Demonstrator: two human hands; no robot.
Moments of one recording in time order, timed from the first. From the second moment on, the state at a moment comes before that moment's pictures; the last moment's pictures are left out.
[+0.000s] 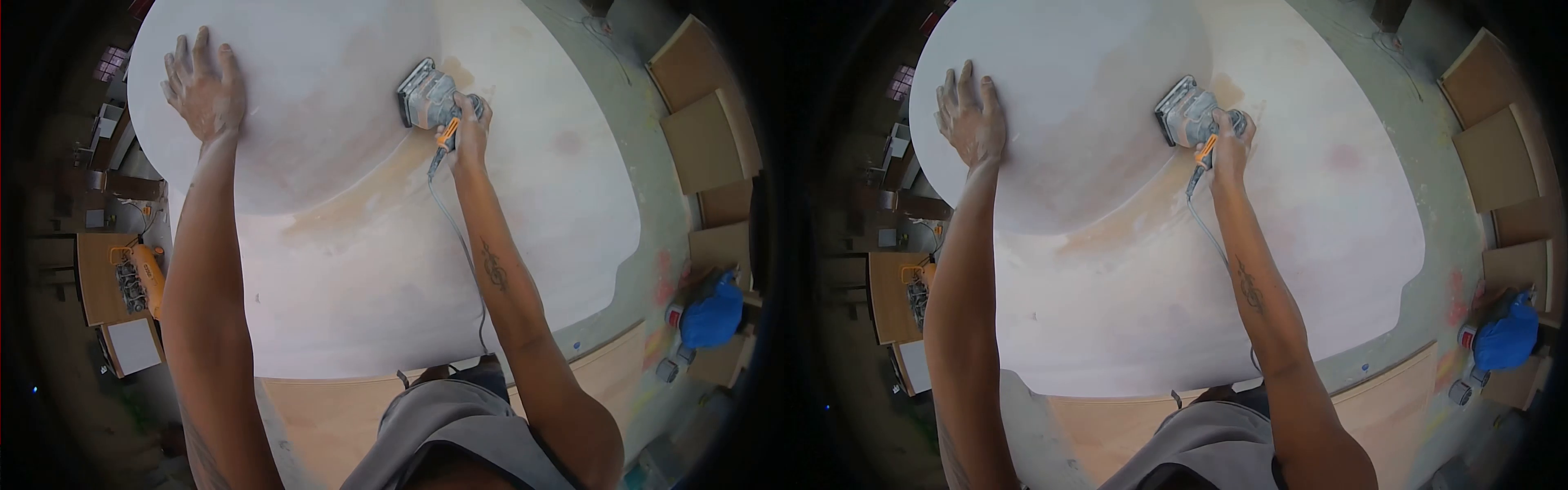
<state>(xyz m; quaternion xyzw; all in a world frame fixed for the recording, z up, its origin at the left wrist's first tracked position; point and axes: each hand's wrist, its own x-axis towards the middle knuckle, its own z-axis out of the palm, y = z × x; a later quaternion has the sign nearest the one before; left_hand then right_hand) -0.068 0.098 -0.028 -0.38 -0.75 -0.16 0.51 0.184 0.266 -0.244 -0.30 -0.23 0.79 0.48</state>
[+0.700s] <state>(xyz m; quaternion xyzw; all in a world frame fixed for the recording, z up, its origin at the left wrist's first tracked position) -0.054 0.122 0.052 -0.39 -0.78 -0.15 0.47 0.160 0.094 -0.179 -0.45 -0.31 0.66 0.52</state>
